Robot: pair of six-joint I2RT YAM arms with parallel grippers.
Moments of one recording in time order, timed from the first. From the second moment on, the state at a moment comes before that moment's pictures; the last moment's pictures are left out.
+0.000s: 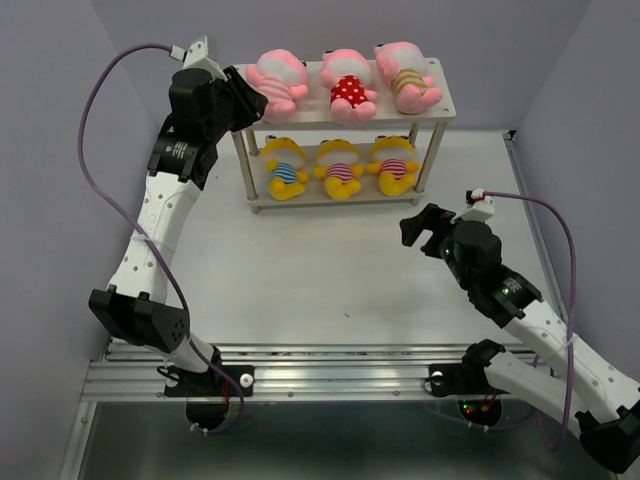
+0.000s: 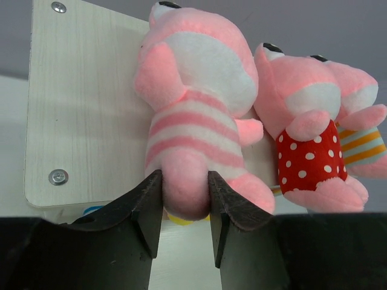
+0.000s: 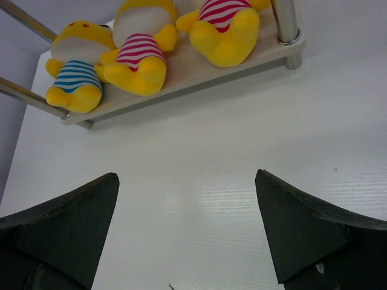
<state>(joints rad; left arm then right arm) -0.25 1.53 1.81 -0.44 0.06 -0.55 0.60 0.78 0.74 -0.25 0.40 0.63</state>
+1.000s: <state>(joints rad) -0.26 1.53 1.79 -0.41 0.03 -0.58 0.60 0.76 0.74 -0.25 0.41 0.63</state>
